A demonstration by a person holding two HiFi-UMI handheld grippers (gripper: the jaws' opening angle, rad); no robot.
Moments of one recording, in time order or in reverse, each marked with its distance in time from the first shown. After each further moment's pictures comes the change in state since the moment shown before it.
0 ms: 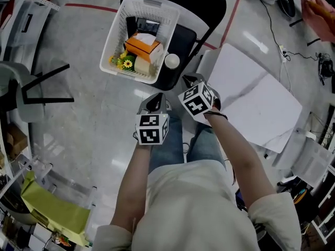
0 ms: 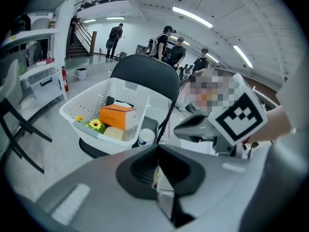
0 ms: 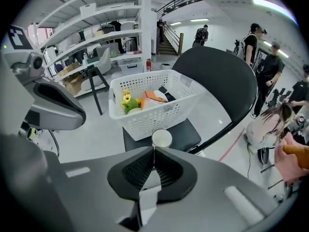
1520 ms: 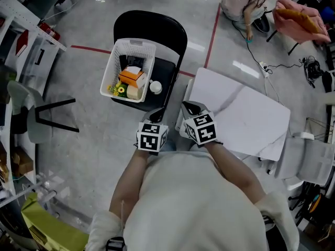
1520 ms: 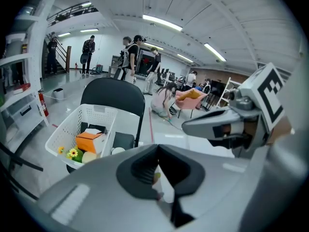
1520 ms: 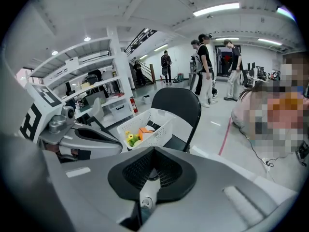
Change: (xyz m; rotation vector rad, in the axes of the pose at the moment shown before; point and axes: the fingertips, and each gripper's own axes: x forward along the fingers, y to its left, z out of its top) left arm -0.063 -0.131 0.043 0.234 -0.080 -0.137; right arm -0.203 -0.014 -0.022 0.391 -0.348 -0.034
